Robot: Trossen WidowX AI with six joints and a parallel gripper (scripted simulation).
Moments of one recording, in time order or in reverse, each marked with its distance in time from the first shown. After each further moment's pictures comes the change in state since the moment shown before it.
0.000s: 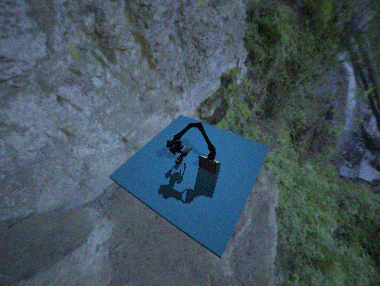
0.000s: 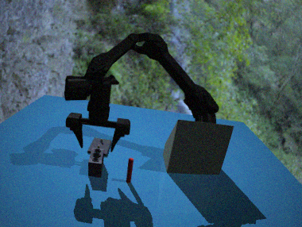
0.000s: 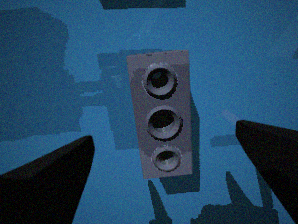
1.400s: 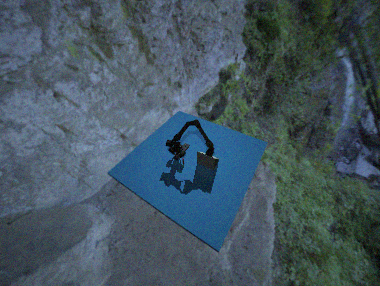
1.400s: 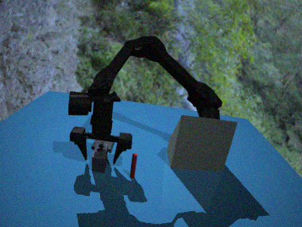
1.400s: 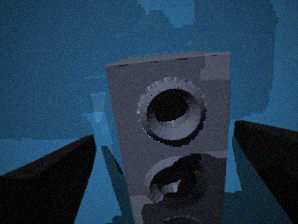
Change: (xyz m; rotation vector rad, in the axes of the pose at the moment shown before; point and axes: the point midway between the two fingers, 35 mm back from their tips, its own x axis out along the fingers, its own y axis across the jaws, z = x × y) arm 0.061 -0.001 0.002 0.001 -0.004 0.001
